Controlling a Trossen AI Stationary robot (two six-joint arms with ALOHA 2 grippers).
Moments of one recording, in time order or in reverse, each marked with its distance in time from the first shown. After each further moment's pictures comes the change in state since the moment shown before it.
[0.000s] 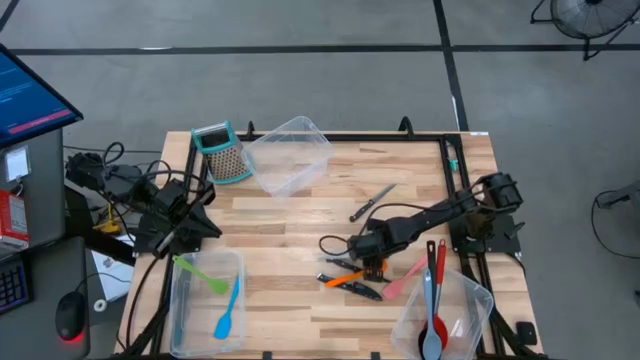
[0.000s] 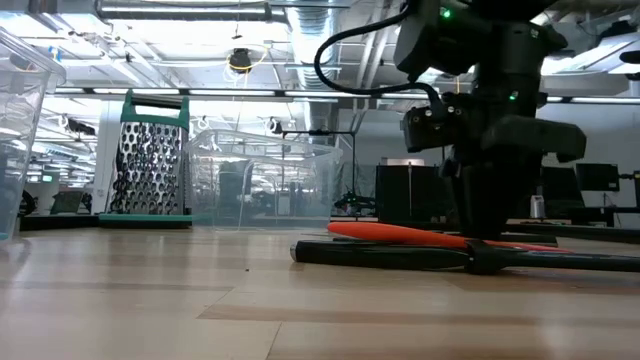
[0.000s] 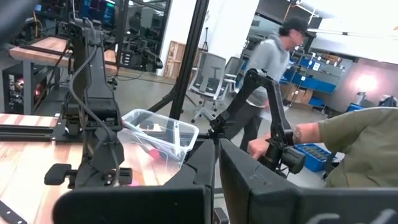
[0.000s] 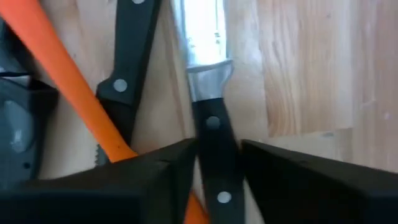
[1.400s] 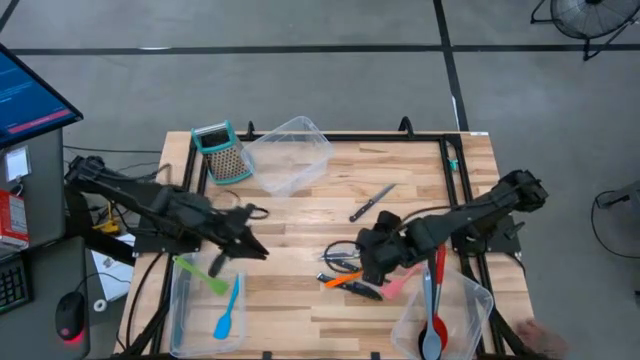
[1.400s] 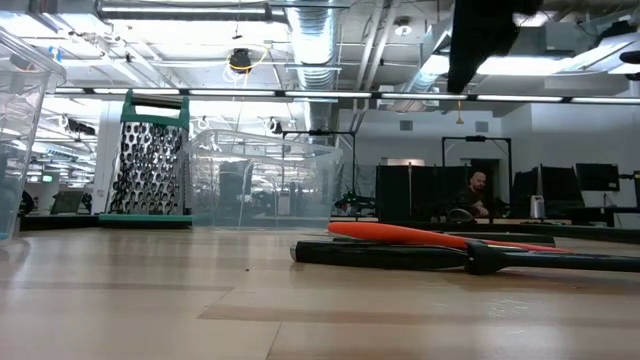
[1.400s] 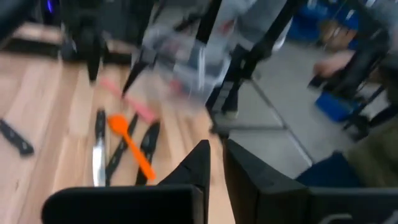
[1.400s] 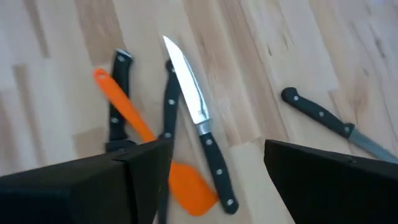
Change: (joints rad) left arm 0.101 0.333 0.000 0.010 0.080 -0.054; right arm 0.194 -0.195 0.342 -0.394 0.302 0.275
